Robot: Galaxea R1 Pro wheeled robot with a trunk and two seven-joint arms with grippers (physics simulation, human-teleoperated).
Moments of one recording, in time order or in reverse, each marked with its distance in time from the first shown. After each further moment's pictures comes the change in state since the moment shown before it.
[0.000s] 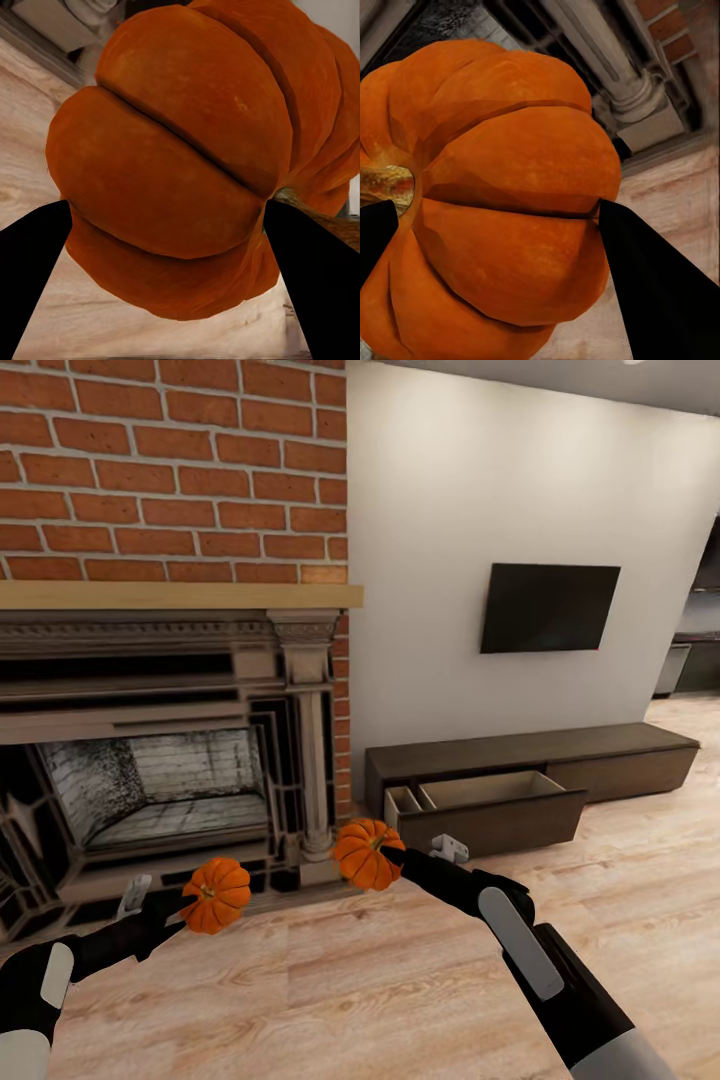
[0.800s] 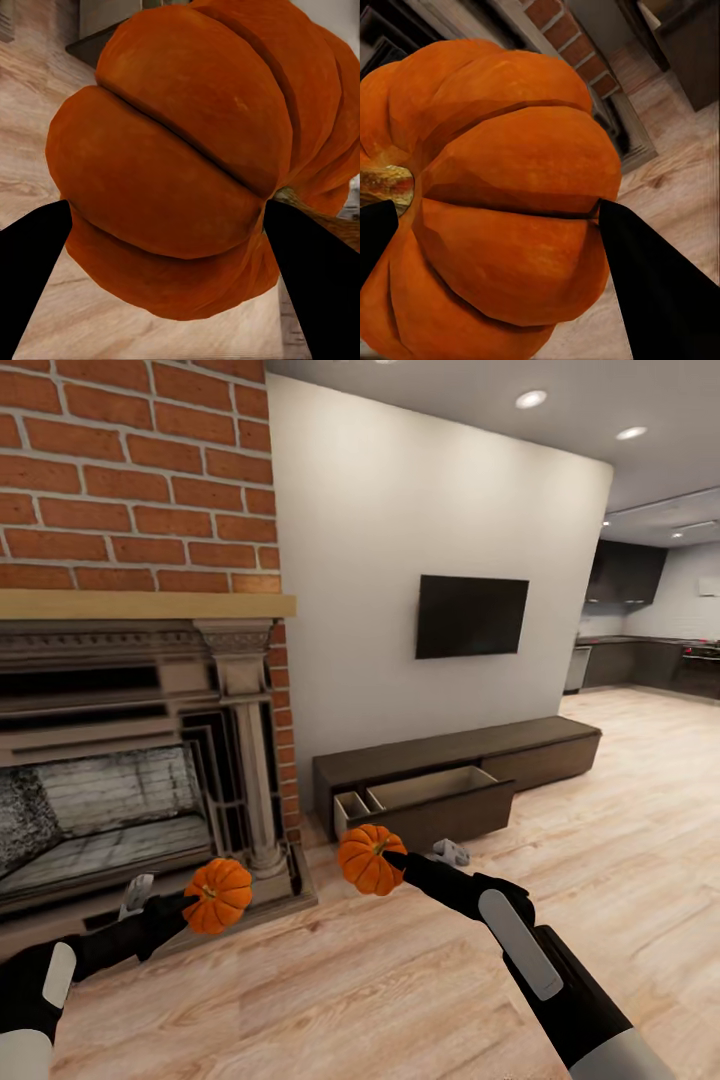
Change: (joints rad) left arm 0.000 -0.003 -0.006 0.001 0.001 0.001 -0.002; right arm 0.000 0.000 -0.003 0.035 -0.004 -0.002 0.001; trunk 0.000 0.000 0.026
